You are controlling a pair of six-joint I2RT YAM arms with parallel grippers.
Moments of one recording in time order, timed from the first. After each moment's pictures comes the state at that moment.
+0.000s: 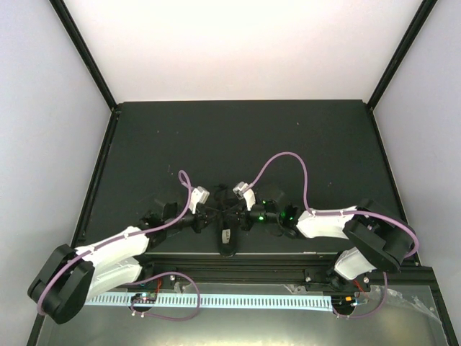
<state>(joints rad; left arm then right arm) -0.55 1.01 0.22 0.31 0.58 -0.34 0.90 1.49 0.50 0.54 -0.45 0.39</state>
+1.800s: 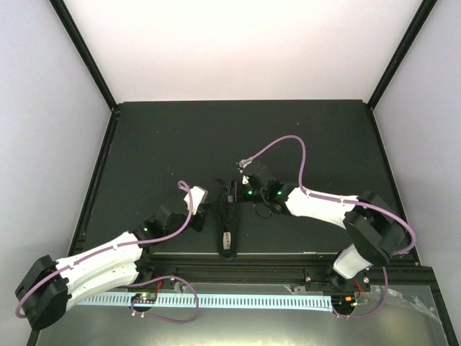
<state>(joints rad) -0.79 0.83 0.27 0.05 -0.09 -0.24 0.86 1.54 0.86 0.01 -0.11 0.71</state>
